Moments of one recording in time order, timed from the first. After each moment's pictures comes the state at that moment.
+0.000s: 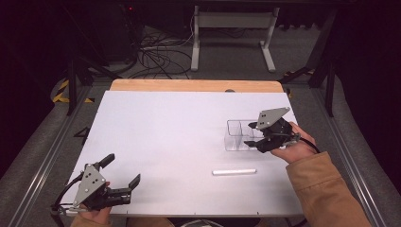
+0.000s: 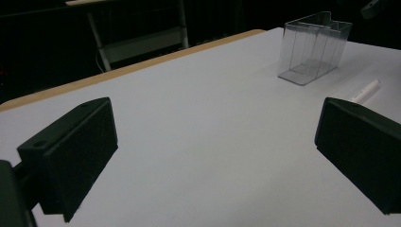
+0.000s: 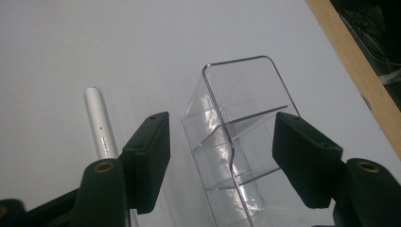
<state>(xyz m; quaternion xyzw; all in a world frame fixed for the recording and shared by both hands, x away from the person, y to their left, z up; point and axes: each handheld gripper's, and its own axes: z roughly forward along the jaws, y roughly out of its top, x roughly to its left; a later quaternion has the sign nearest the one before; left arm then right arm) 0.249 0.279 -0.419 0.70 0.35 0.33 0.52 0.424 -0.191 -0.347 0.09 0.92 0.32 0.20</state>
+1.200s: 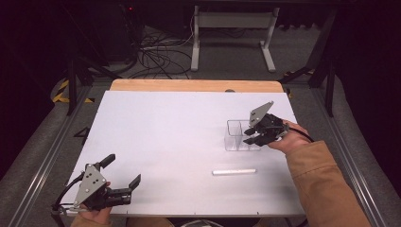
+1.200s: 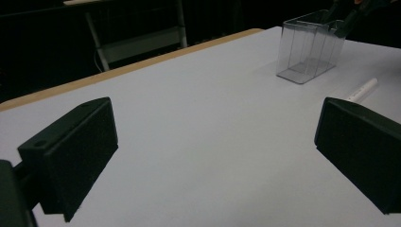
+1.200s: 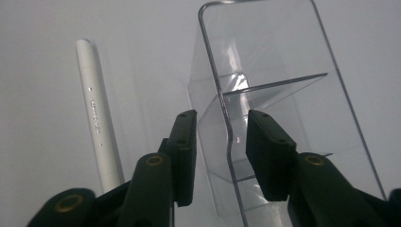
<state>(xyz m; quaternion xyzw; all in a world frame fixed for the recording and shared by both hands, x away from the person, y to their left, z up) 0.249 0.278 -0.420 0.70 0.35 0.33 0.52 0.464 -0.184 -0.370 0.06 0.96 0.25 0.12</state>
